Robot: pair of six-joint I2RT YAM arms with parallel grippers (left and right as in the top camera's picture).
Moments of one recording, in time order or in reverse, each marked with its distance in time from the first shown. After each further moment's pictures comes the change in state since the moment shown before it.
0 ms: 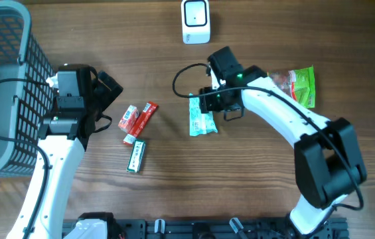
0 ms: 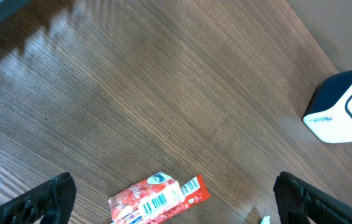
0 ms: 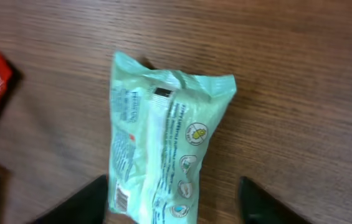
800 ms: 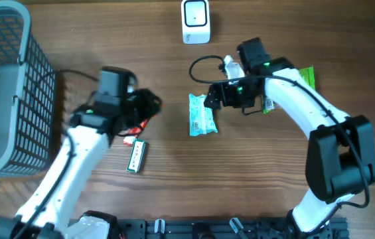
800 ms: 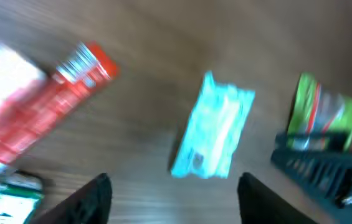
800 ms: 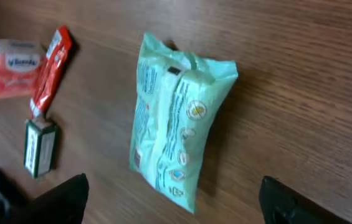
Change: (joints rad) left arm -0.256 0.099 0.000 -0.029 0.331 0.026; right arm -0.181 -0.001 0.000 -0.071 -0.348 -0.227
